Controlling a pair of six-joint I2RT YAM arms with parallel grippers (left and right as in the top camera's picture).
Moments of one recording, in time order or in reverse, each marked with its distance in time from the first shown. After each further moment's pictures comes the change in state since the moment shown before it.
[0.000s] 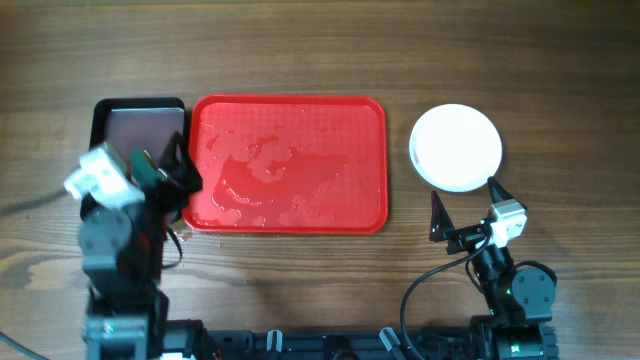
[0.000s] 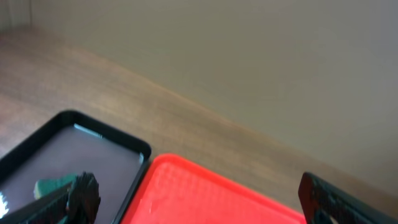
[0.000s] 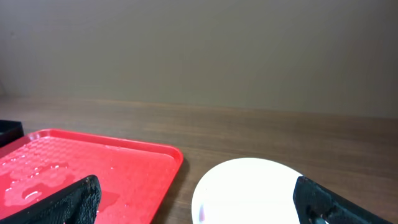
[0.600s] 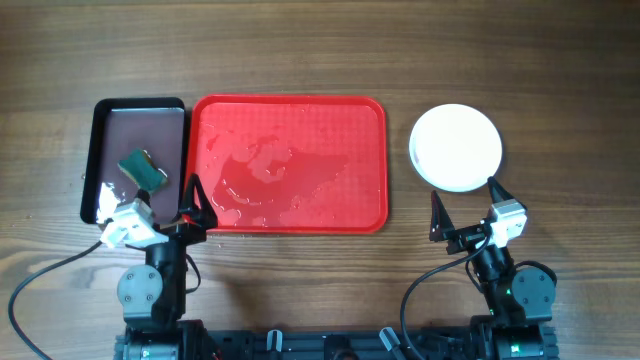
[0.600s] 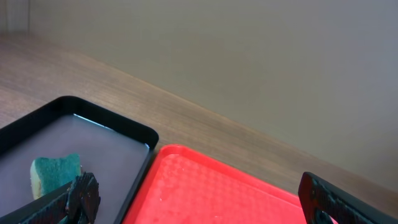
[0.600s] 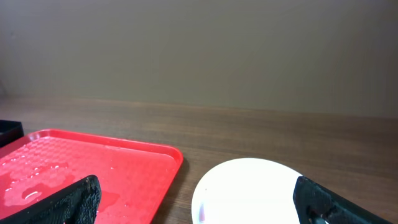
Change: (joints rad) left arm 0.000 -0.438 -0.507 0.238 0.000 0.026; right arm 0.000 0.000 0.000 0.000 0.000 0.000
